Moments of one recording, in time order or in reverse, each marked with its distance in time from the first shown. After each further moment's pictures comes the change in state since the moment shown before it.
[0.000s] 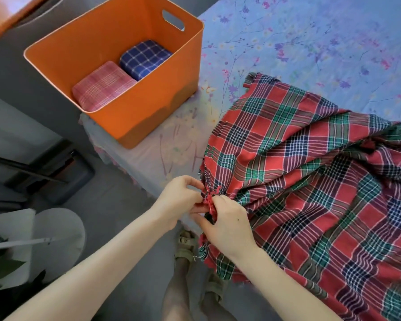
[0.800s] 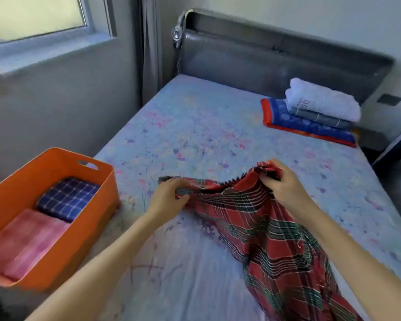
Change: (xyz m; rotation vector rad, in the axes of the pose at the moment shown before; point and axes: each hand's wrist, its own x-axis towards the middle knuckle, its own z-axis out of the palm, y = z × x) left_hand 0.003 0.241 0.068 0.662 -0.021 0.939; right_hand 0.052 -0.012 -0.369 0.360 0.474 0.373
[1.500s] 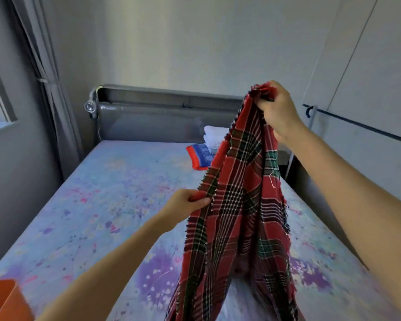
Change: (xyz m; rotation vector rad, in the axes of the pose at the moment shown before) left_hand 0.079 0.227 0.041 -0.343 -0.425 0.368; right_hand 0.049 -0.144 -0.233 0.110 0.603 -0.333
